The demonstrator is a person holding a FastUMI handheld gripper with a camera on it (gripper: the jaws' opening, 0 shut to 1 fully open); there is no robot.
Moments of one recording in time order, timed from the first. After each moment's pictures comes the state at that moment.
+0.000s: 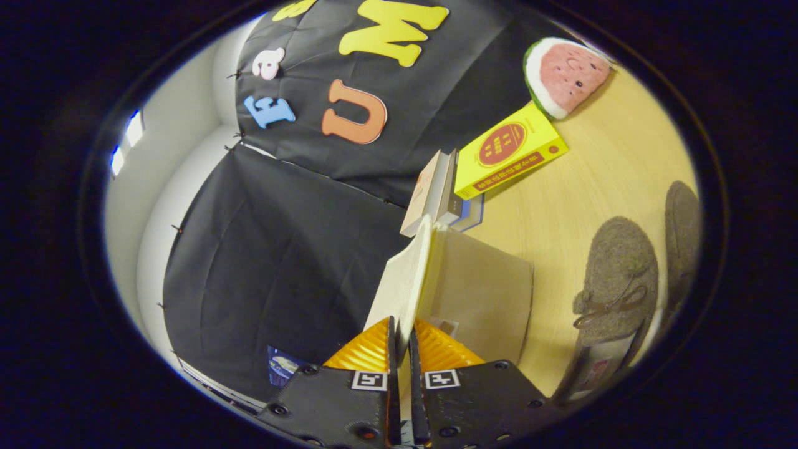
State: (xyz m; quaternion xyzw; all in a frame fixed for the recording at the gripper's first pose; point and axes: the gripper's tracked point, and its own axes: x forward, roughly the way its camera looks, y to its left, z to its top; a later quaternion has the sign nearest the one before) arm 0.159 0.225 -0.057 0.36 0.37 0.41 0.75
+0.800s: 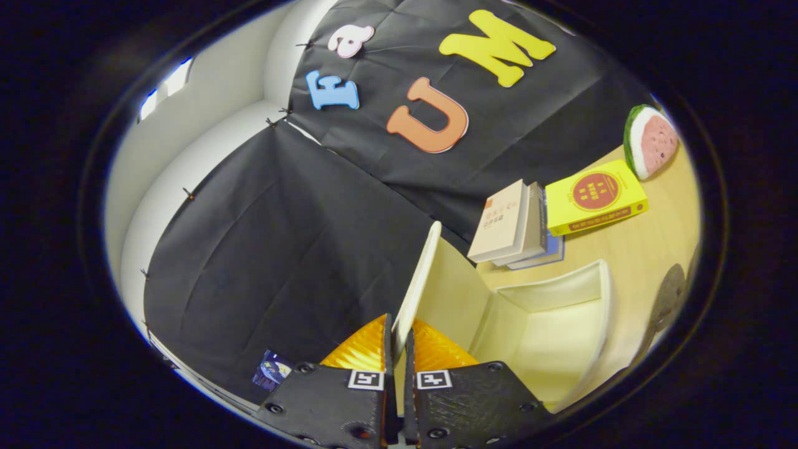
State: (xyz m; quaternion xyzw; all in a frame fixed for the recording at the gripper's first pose) arm 0.107 0.377 0.098 0.32 0.29 0.45 0.78
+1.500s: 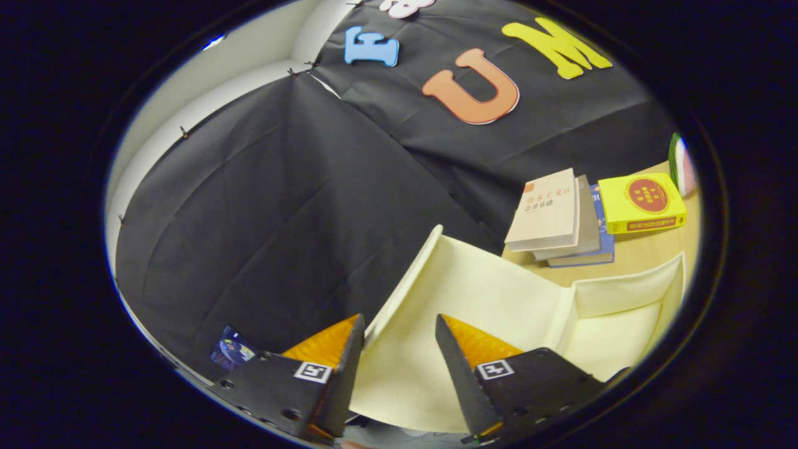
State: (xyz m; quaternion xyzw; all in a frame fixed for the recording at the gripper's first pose) arm 0.099 0.505 0.055 0.21 0.30 0.45 0.82
